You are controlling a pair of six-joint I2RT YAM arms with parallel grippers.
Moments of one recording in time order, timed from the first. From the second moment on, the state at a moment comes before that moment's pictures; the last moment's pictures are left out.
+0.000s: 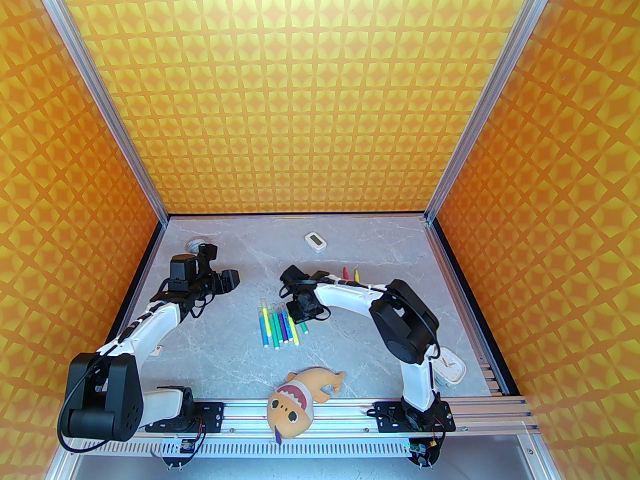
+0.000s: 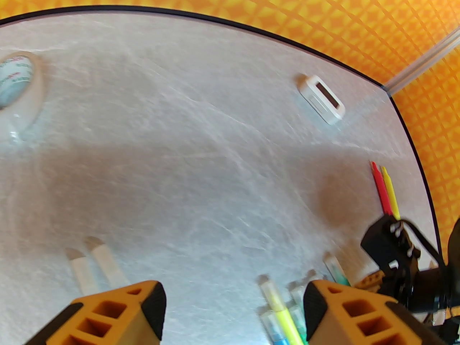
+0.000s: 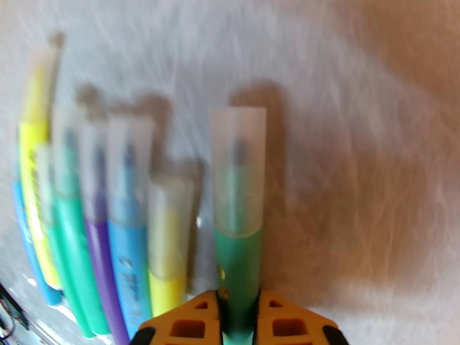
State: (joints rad) left arm -0.06 1.33 0.74 -0.08 0.46 -0.24; right arm 0.76 1.96 1.32 -0.63 -0.10 0.38
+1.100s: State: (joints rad) left arm -0.26 1.56 0.82 0.23 0.81 -0.50; right arm 0.73 1.72 1.19 -0.27 -0.33 0.33
